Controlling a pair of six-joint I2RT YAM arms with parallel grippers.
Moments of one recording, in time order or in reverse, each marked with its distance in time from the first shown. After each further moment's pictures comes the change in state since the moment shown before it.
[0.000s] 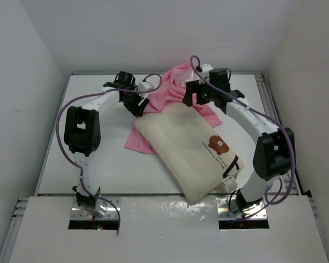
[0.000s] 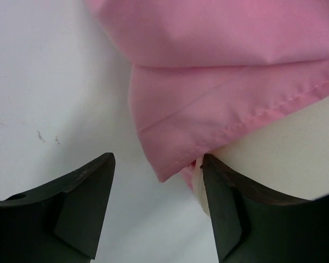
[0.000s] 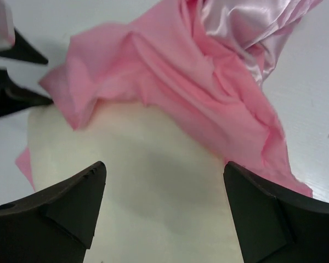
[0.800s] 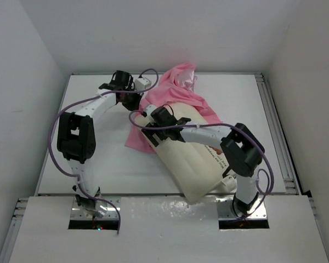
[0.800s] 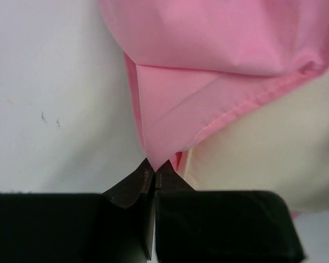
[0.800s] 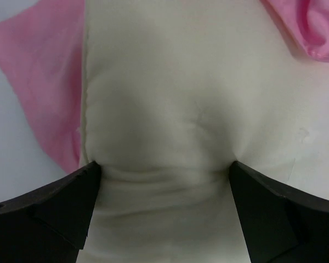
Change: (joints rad) left arm -0.006 -0.121 -0.107 0.085 -0.021 -0.145; right arm 0.548 0.159 -0.107 0.039 0.393 -0.200
